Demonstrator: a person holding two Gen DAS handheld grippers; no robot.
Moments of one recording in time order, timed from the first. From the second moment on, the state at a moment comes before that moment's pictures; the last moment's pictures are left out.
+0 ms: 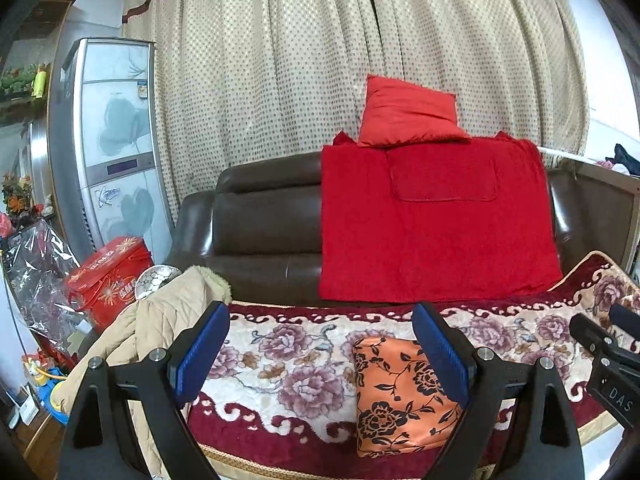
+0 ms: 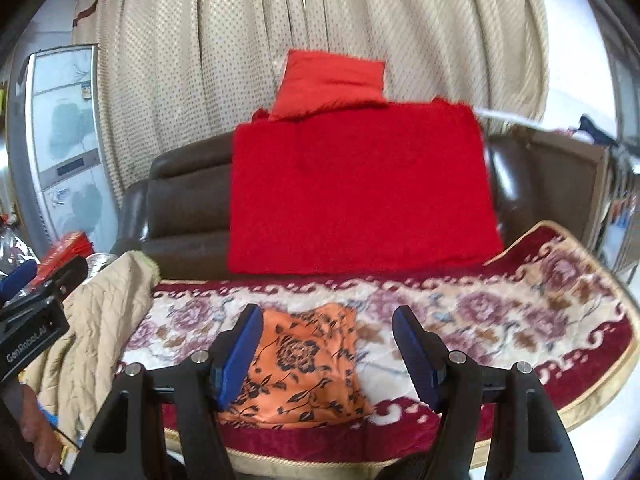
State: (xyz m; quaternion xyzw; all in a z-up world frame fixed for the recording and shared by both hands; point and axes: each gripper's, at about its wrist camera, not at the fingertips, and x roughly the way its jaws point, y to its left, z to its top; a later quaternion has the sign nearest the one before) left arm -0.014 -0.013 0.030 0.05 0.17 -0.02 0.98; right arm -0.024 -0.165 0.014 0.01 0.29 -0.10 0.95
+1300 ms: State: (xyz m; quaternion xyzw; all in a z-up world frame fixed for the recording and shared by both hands) left arm -0.053 -0.006 0.065 0.03 0.13 -0.04 0.99; right arm -0.054 -0.129 0.078 -0.05 0.20 -0.11 0.97
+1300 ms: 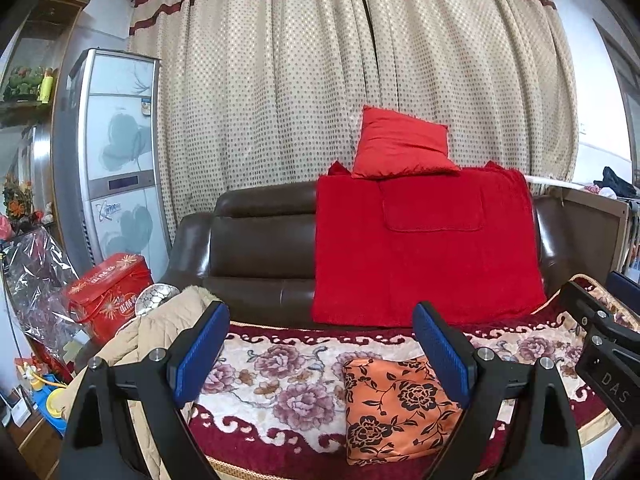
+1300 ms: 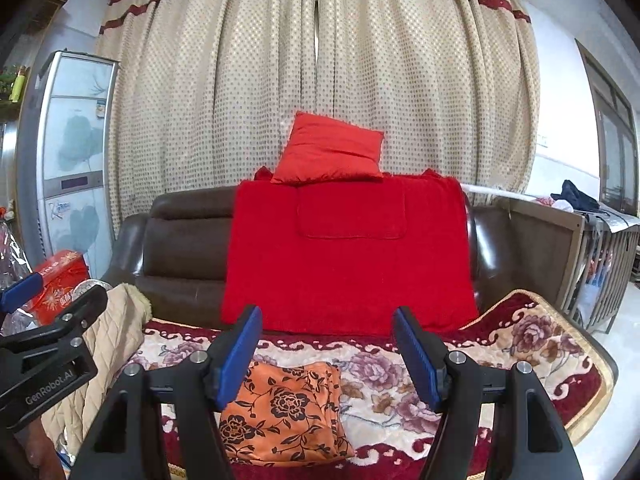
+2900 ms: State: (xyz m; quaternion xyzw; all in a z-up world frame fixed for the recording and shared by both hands) left arm -0.075 -0.013 0.092 0.04 0.10 -0.09 0.99; right arm -0.071 -0.125 0.100 -0.04 0.17 -0.12 0.98
